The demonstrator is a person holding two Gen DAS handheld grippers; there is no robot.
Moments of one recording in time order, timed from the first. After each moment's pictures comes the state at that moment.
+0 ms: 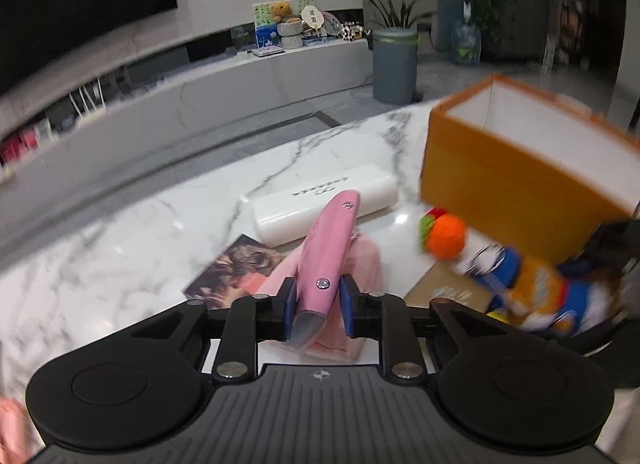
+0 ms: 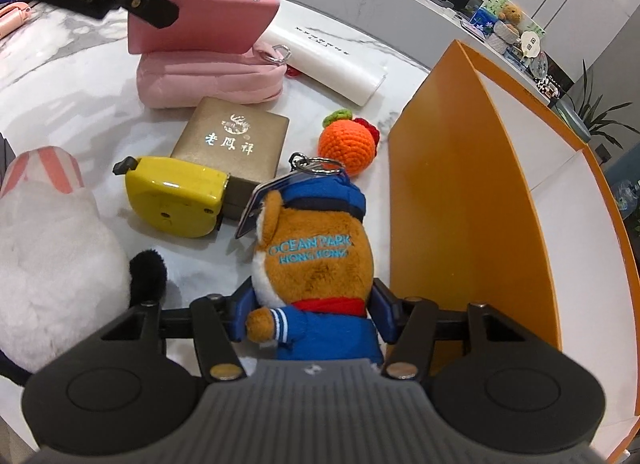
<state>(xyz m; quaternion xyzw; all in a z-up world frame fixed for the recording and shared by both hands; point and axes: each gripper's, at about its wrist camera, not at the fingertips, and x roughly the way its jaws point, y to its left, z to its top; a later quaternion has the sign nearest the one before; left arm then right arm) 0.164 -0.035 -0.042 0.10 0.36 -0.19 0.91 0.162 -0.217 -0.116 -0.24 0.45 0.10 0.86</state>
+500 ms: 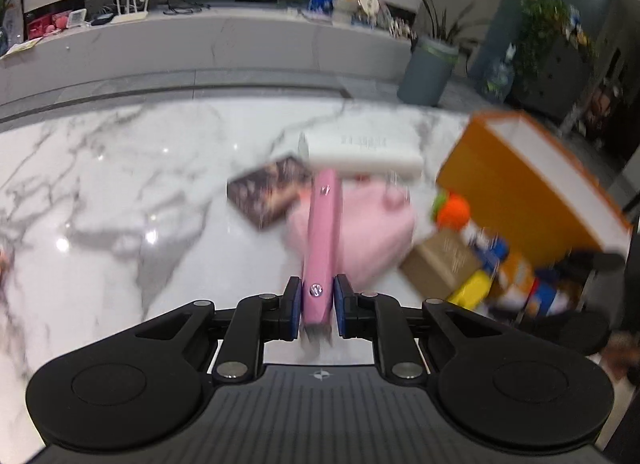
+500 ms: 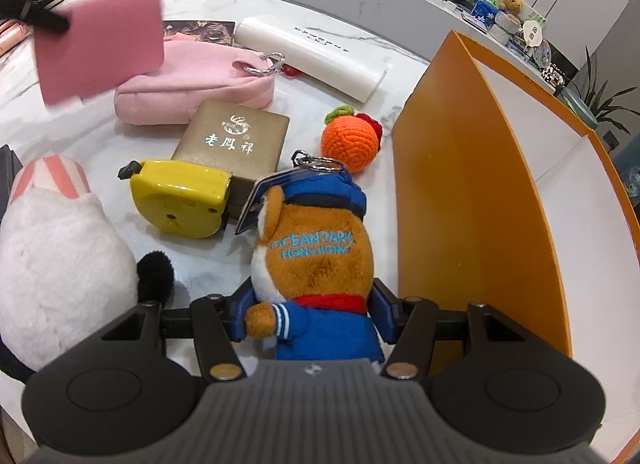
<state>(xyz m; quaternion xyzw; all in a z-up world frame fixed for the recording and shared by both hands) 0.131 0.043 -0.052 -0.03 0.43 -0.17 0.89 0.160 -0.221 -0.114 -0.21 0.46 0.11 0.86</state>
